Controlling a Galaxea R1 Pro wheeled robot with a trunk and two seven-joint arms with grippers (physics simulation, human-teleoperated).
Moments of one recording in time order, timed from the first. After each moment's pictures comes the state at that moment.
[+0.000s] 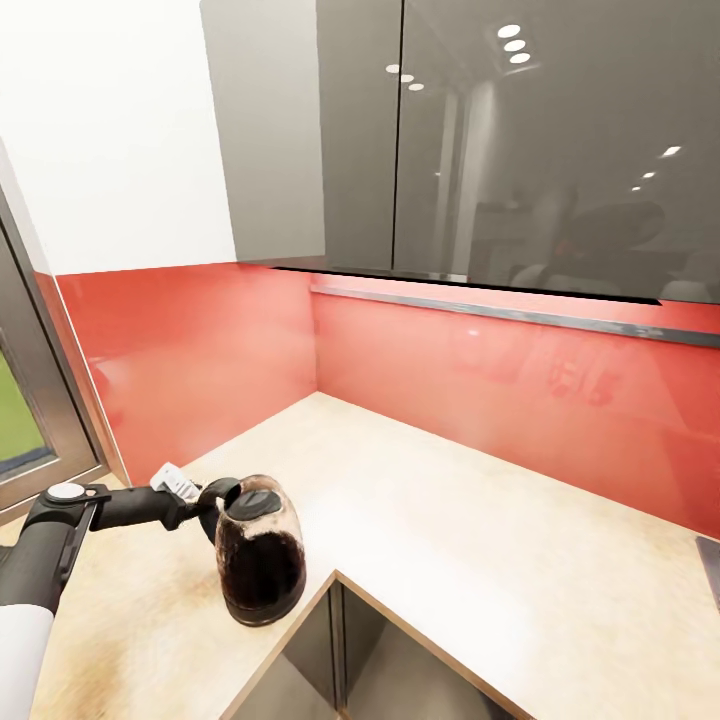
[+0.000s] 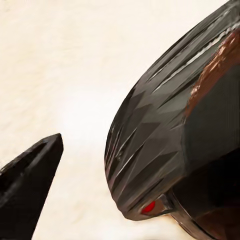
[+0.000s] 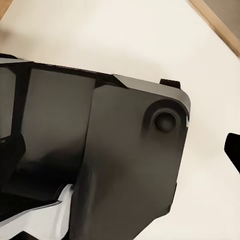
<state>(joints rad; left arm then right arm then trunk) -0.66 0.29 0.31 -1.01 -0.49 0.30 -1.22 -0.13 0.01 0.51 -0.06 -0.38 -0.04 0.12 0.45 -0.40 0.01</state>
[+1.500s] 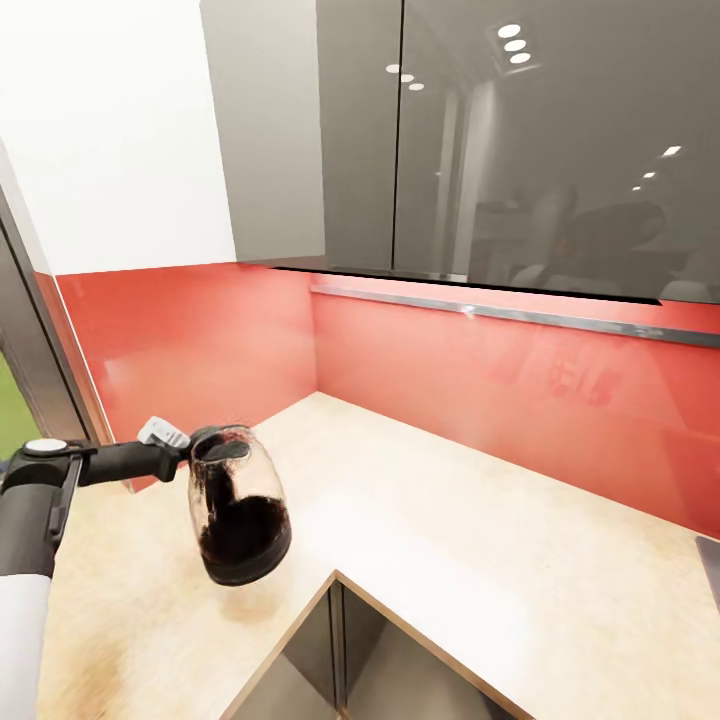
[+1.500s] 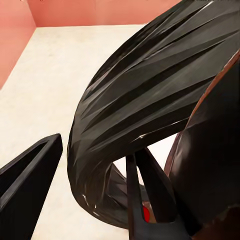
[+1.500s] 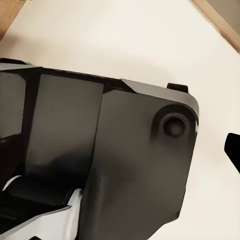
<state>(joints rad) -0.74 0.29 0.32 -1.19 -0.48 0.54 -1.23 -0.13 0.03 0.50 -0.07 -0.39 -0.04 0.12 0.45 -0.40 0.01</state>
